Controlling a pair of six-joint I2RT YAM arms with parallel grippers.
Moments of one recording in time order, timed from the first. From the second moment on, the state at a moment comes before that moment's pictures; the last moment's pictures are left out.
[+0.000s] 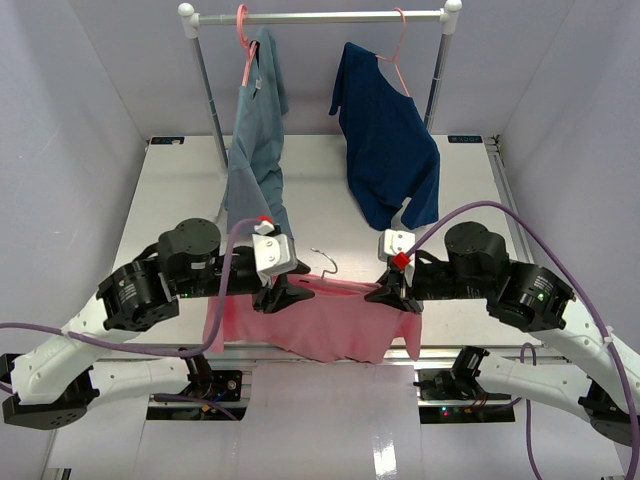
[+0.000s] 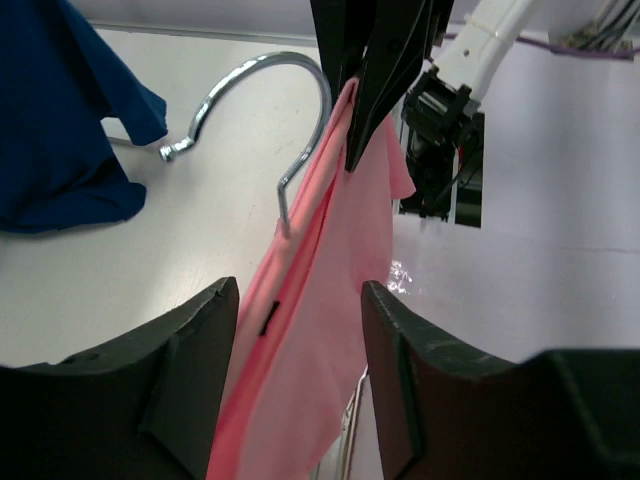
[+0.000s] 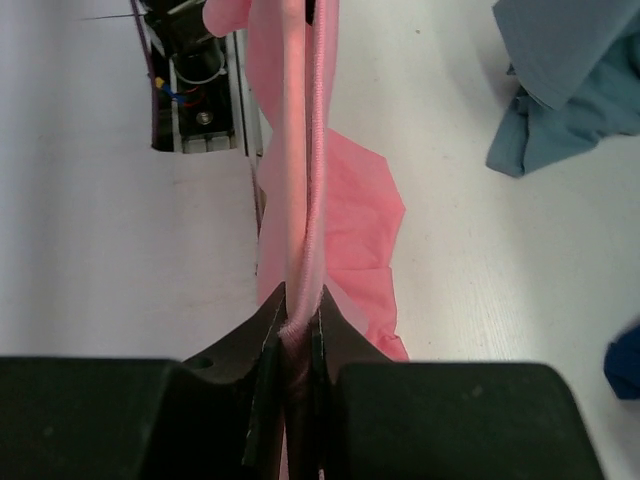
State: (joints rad) left arm -1.08 0.91 1.36 -0.72 0.30 0.16; right arm 1.01 0.83 1.20 -0.79 -0.43 -0.23
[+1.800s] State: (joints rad) left arm -1.08 0.66 1.08 -0.60 -0.38 -0.34; right arm 0.95 1.54 2.05 -0.95 0.46 0.08
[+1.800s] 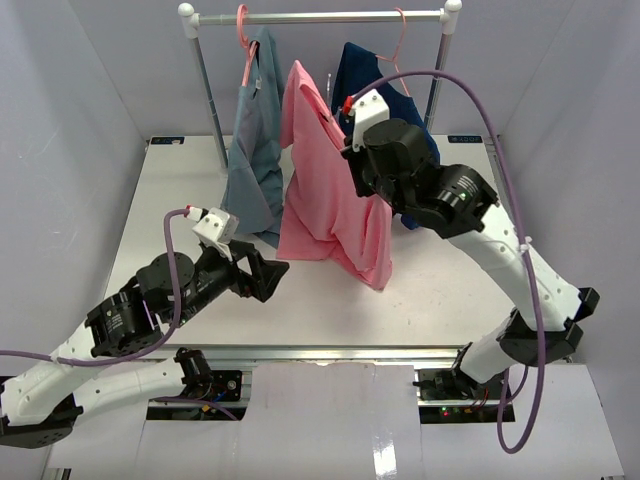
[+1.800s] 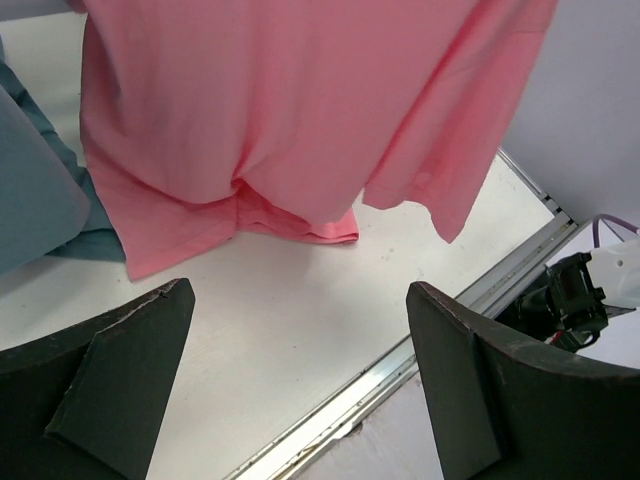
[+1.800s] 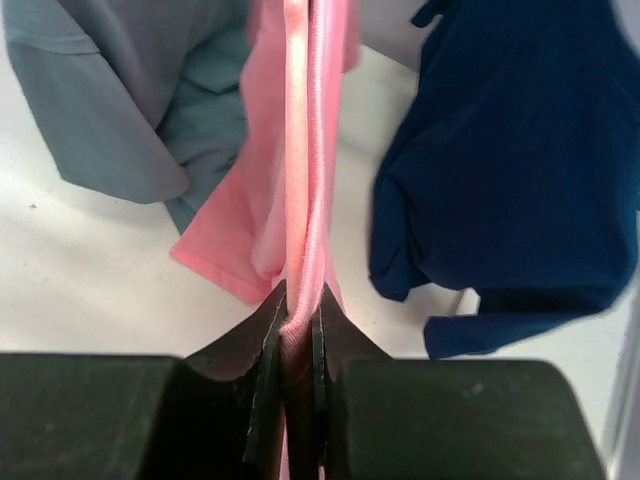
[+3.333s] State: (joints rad) left arm -1.08 0.42 0.92 -0.55 -0.27 -0.28; right arm 0.51 1.94 2.20 -0.37 -0.09 0.06
